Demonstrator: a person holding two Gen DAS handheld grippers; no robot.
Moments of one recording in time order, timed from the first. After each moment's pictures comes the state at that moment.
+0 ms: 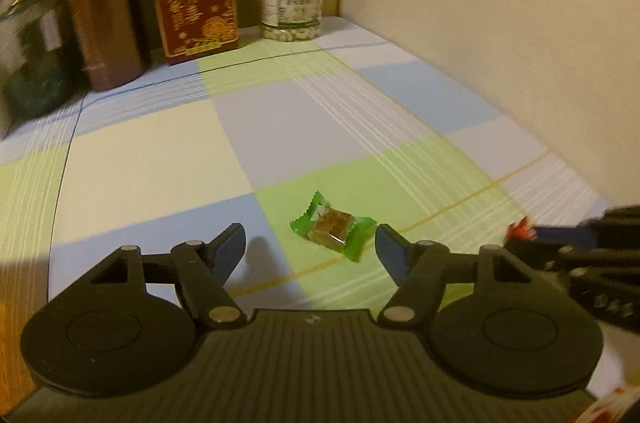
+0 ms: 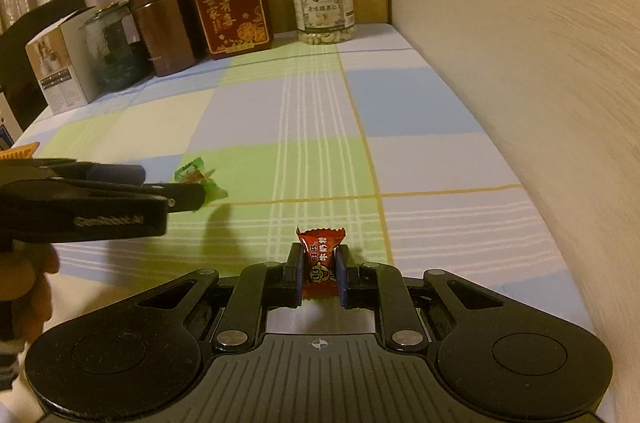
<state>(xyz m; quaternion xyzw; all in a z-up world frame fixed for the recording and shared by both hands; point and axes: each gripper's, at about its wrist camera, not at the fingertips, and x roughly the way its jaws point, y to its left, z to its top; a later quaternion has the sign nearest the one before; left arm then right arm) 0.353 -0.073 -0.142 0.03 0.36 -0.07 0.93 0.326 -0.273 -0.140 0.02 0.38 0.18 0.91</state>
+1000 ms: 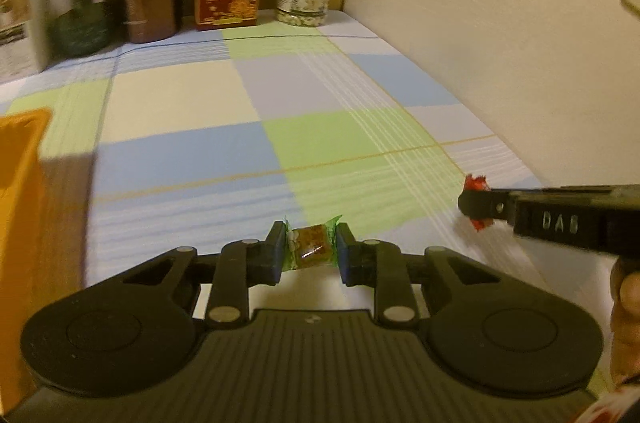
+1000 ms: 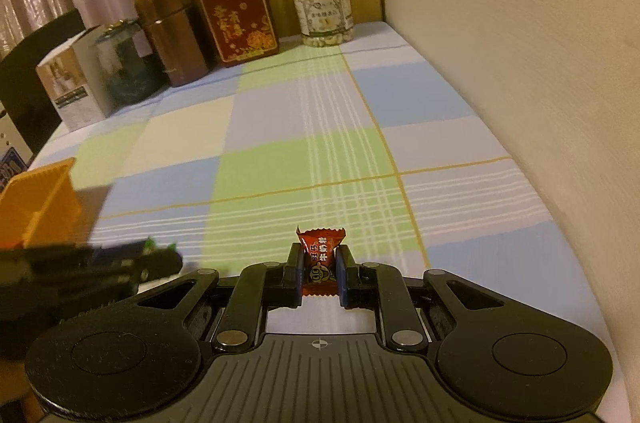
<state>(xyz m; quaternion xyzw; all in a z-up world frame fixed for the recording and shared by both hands) 0.245 -0.054 -0.106 -0.05 0.38 -0.06 0.92 0.281 -0.260 -0.100 0.05 0.40 0.17 0.90</state>
